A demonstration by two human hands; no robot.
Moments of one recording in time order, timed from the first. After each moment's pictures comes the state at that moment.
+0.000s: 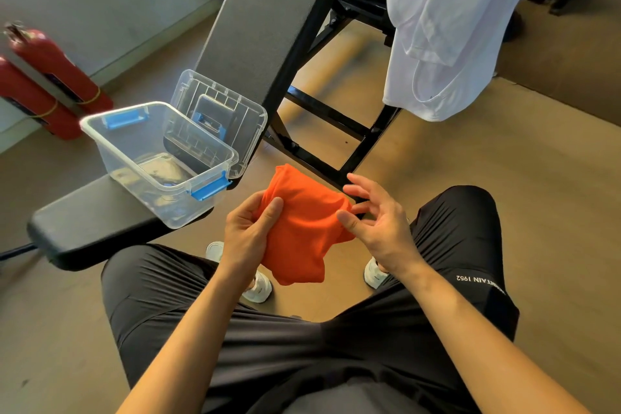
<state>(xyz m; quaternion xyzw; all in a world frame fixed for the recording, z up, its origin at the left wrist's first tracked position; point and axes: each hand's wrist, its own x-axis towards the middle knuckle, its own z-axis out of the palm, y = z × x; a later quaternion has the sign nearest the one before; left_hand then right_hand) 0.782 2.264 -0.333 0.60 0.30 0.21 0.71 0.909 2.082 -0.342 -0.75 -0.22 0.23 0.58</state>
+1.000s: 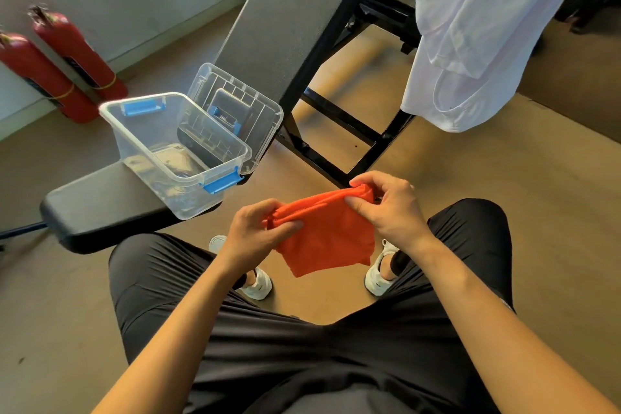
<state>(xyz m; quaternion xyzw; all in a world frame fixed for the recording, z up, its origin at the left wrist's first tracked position) 0.770 2.297 -0.353 0.81 0.23 0.10 0.53 0.943 2.104 -0.327 -0.81 -0.32 0.16 0.46</state>
